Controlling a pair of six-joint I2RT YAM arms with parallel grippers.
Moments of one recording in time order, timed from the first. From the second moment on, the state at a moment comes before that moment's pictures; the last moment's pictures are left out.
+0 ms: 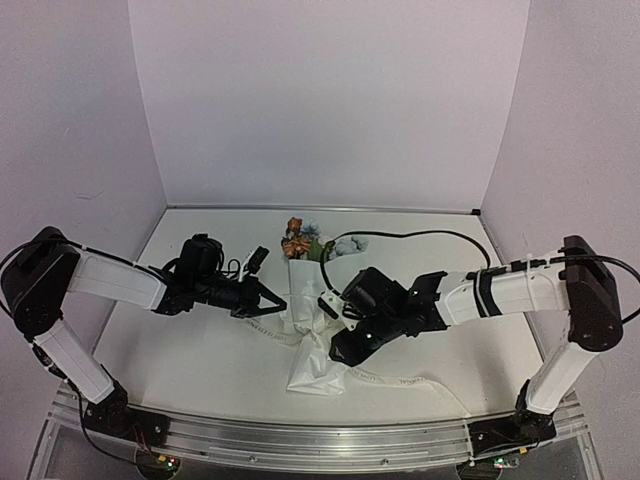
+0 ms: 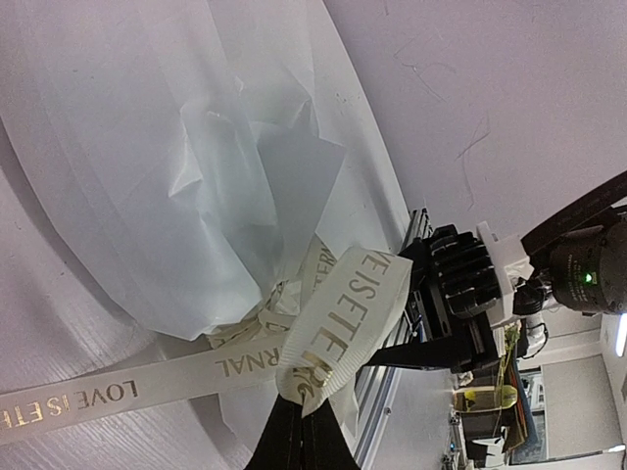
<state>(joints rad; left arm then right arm) -0.64 1.58 0.69 0.37 0.78 -0.70 1.06 1.70 1.05 -0.36 -0.07 0.31</state>
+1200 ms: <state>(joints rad) -0.63 1.55 0.70 0.33 0.73 -0.68 1.06 1.58 0.93 -0.36 -0.10 0.43</state>
